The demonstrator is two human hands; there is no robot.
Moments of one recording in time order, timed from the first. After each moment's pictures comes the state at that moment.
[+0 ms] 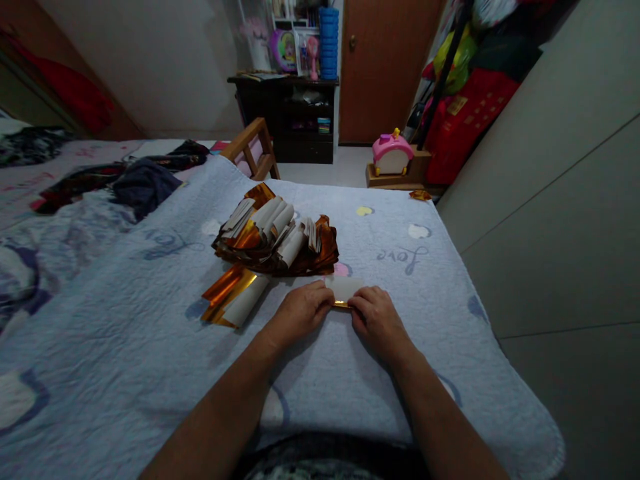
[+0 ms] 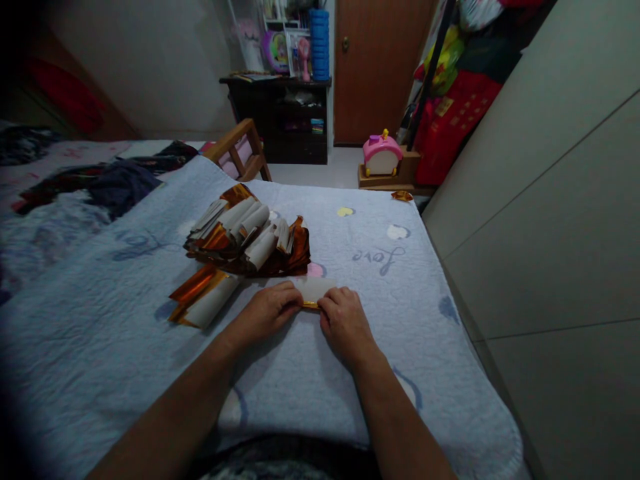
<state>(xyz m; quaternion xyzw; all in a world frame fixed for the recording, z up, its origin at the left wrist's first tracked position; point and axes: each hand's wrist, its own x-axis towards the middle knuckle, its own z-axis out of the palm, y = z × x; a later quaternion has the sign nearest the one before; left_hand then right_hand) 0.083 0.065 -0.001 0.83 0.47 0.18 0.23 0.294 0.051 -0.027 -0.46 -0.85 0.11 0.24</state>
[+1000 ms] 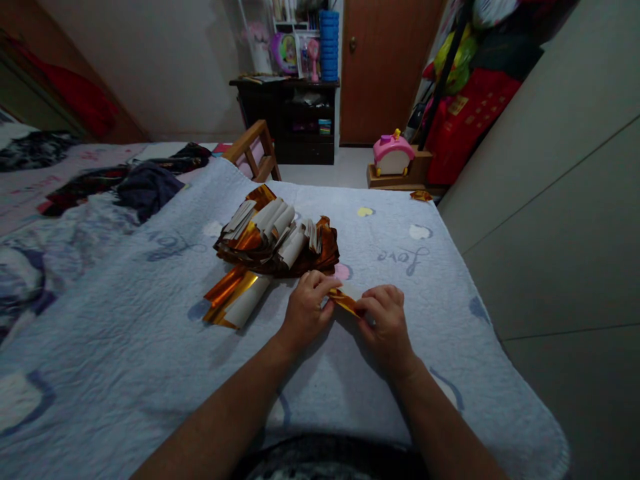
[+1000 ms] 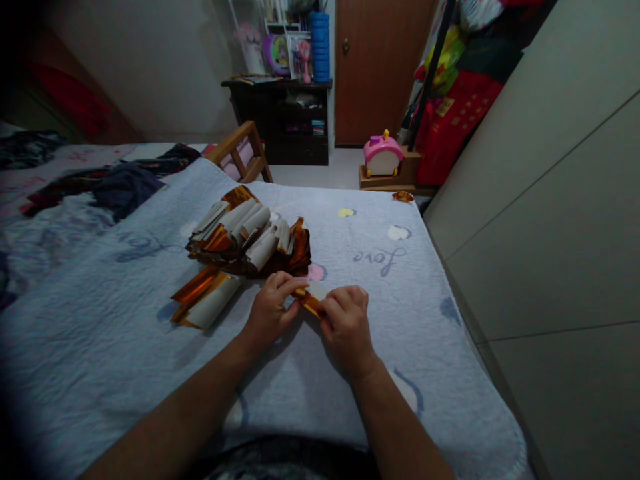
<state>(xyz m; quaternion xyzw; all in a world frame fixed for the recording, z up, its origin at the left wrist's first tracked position) 0.101 0.058 -0.005 0.78 0.50 0.36 0.12 0.287 0.038 -0.004 -0.43 -0.78 0.06 0.45</state>
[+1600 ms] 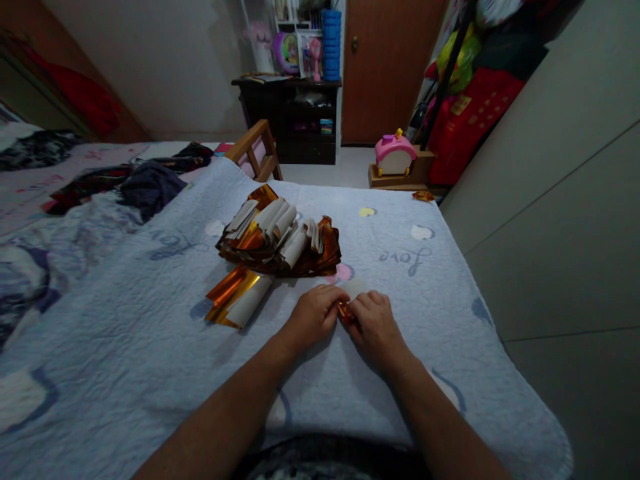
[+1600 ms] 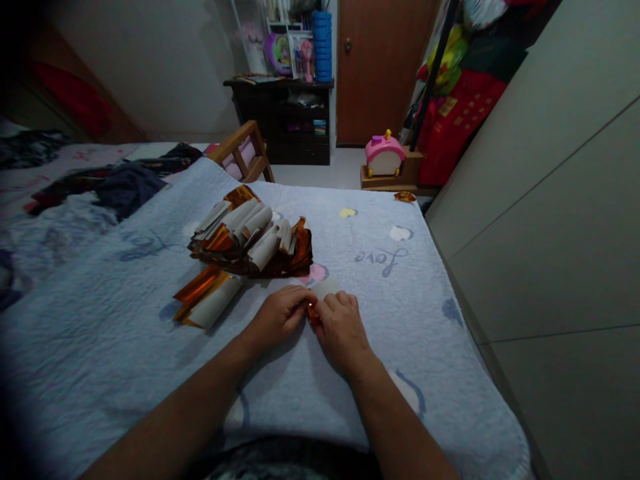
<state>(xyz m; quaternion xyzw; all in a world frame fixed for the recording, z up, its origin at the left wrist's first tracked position) 0.102 0.057 -0.006 0.80 0.44 0.30 0.26 0.281 0.039 -0.015 -0.47 -0.85 0.10 0.21</state>
